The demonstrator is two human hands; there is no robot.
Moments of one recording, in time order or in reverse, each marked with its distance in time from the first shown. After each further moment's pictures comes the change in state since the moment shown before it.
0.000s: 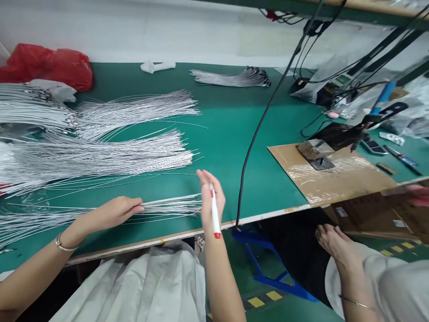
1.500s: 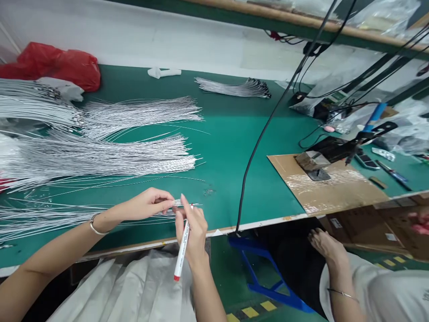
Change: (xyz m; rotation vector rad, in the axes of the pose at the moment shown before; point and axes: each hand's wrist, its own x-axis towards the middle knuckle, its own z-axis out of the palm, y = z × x) left_hand 0.048 0.056 -0.016 -0.645 0.047 0.164; right_hand -0.054 -0.002 0.007 -0.563 -0.240 -0.464
